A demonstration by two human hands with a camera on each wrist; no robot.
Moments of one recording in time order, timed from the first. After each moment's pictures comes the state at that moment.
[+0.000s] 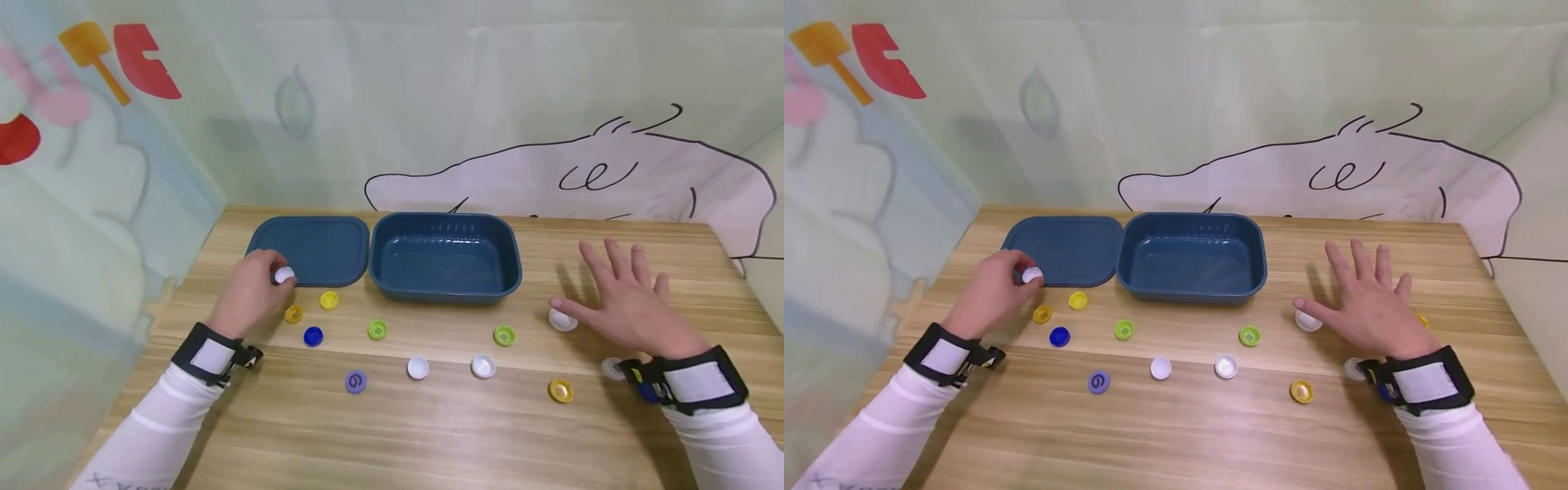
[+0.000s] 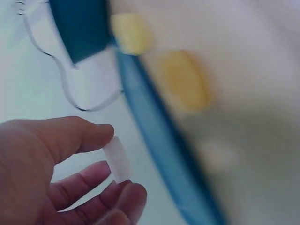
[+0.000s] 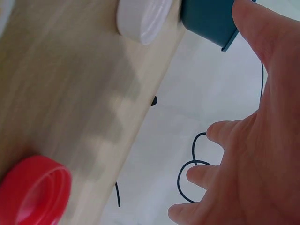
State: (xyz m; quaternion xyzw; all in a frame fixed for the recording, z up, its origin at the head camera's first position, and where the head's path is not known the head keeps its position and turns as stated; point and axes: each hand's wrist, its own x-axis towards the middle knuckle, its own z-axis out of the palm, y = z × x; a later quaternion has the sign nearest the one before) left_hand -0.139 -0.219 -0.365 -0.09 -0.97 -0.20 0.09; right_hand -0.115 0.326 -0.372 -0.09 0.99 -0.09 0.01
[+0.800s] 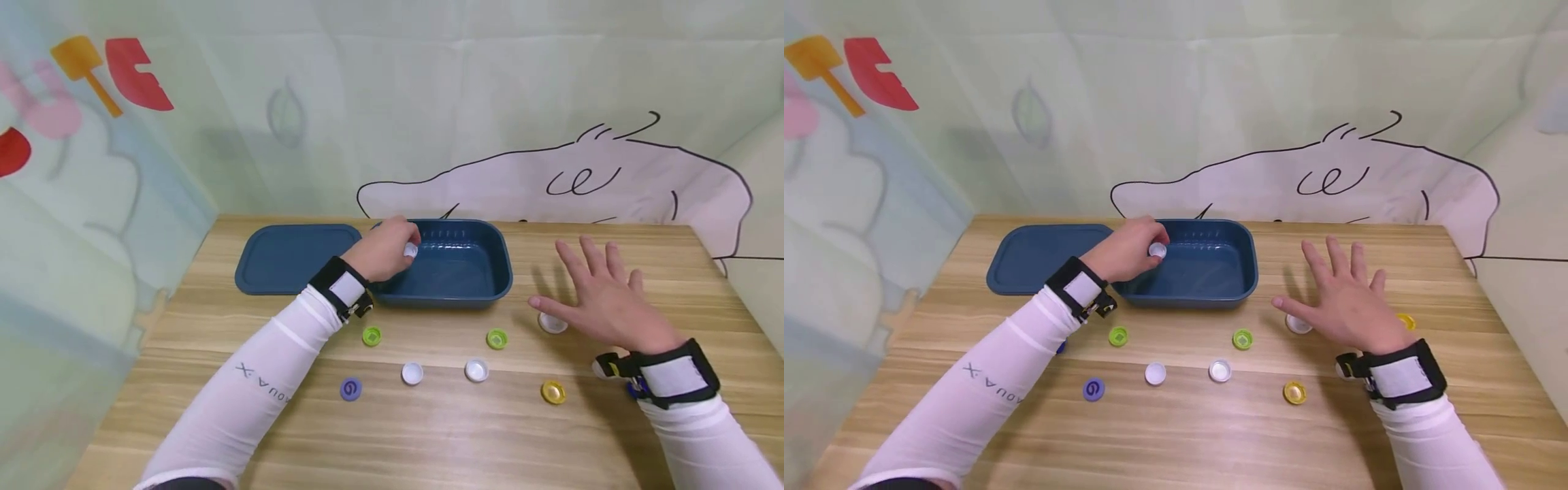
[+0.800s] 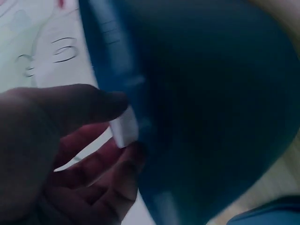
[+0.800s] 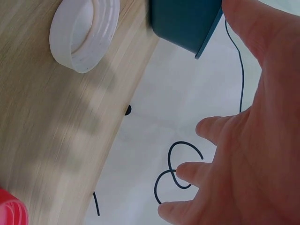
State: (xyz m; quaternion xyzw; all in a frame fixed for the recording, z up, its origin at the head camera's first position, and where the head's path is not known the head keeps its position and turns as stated) left_hand -0.216 -0.033 -0.339 -0.28 -0.95 -0.13 -0.05; right_hand -0.114 0.306 -0.357 -0.10 0.99 -0.10 -0.01
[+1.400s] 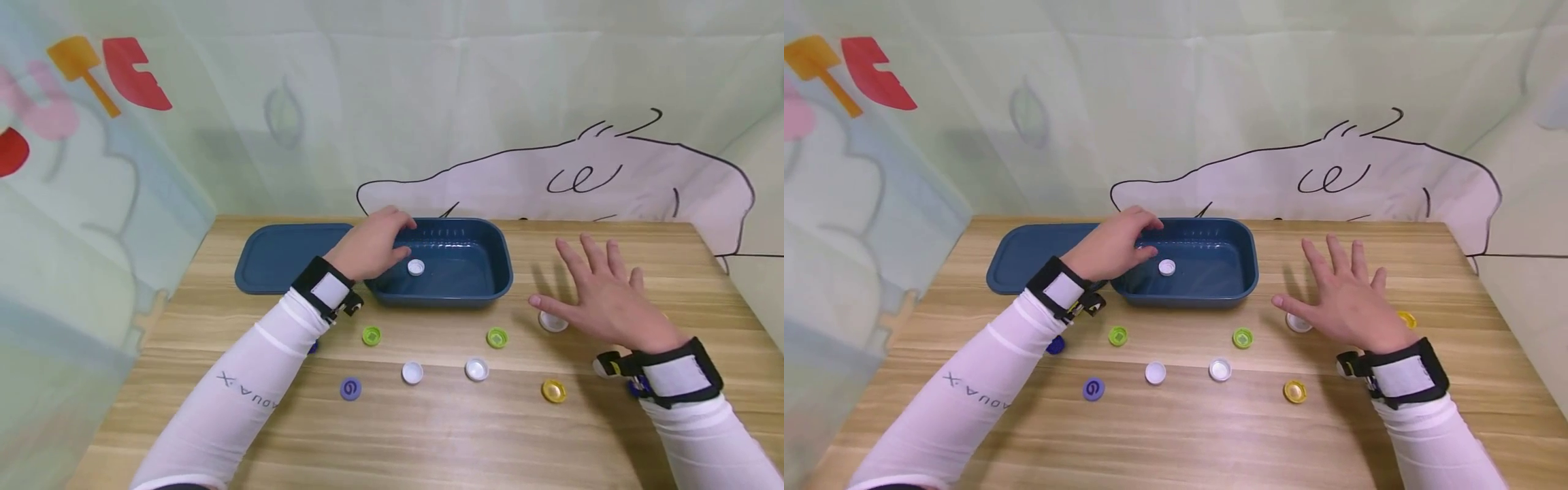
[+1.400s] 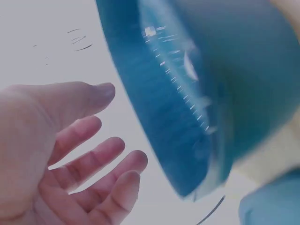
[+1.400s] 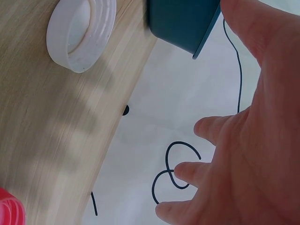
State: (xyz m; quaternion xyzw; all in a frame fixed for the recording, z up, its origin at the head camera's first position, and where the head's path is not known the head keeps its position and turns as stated) left_hand -0.205 -0.052 -0.323 -0.29 -0.95 -0.14 0.00; right_hand -0.117 0.305 -0.357 -0.09 0.99 -0.09 0.00
